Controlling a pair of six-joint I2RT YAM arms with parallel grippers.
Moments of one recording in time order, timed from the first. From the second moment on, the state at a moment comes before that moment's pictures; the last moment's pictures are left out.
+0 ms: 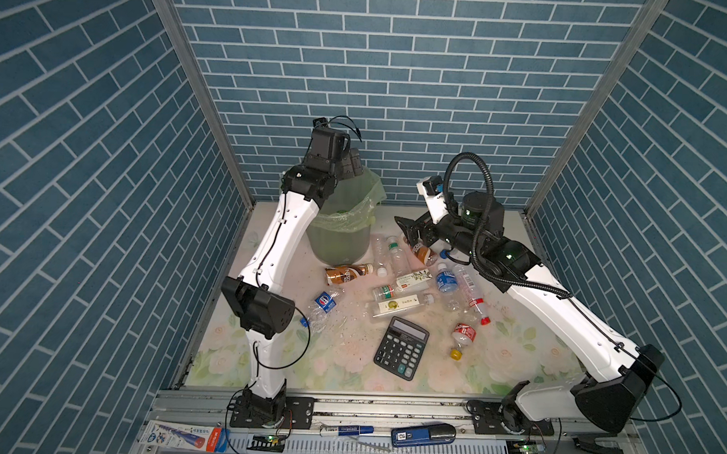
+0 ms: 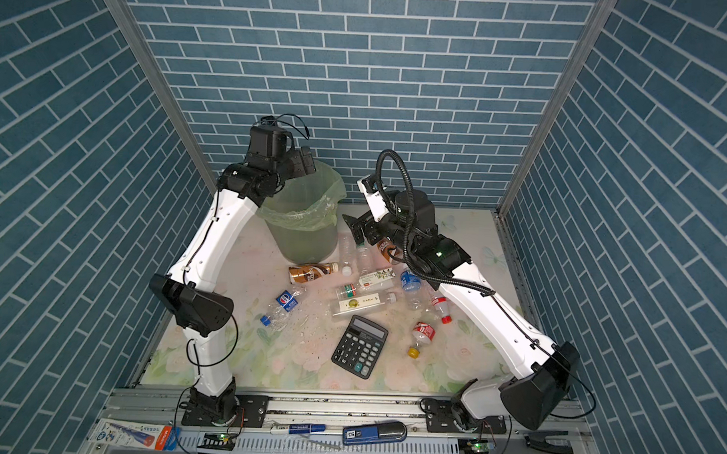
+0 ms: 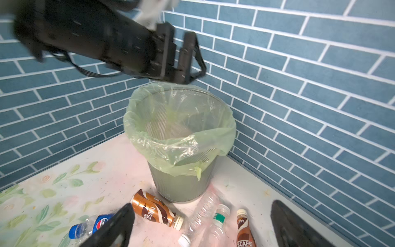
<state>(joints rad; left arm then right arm) -0.36 1.91 2.31 -0.78 -0.29 -0.39 0.70 1.39 1.48 -0.29 -0.06 -0.11</state>
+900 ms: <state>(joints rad) -0.73 1.64 1.76 -0.35 -0.08 -0.13 0.35 1.49 1.44 -0.46 0.35 0.28</state>
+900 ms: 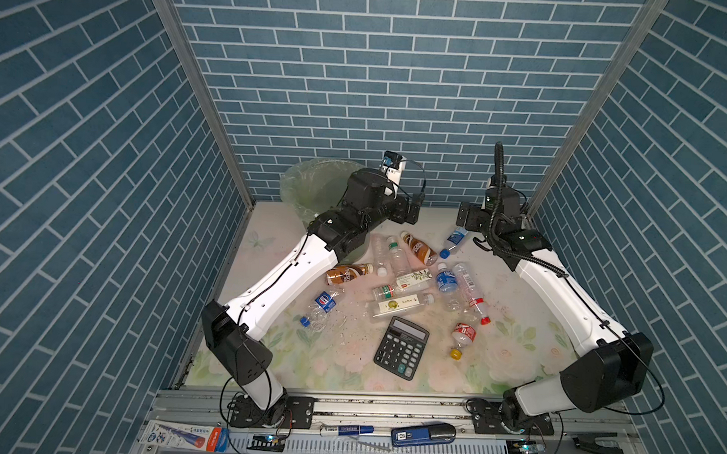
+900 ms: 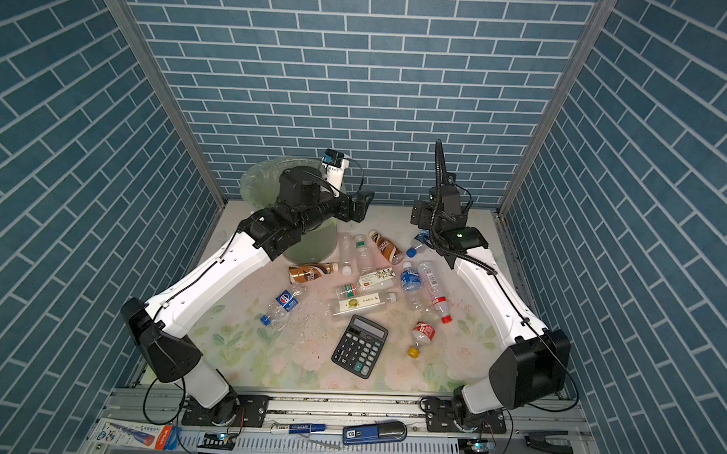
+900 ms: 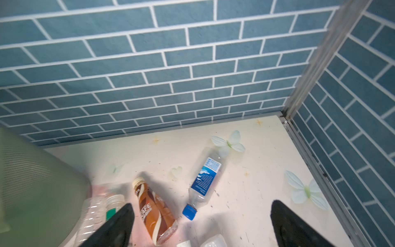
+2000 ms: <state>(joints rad) -0.88 1.85 1.55 -0.24 -0.13 -0.16 0.13 2.15 1.74 -0.51 -0.06 0.49</state>
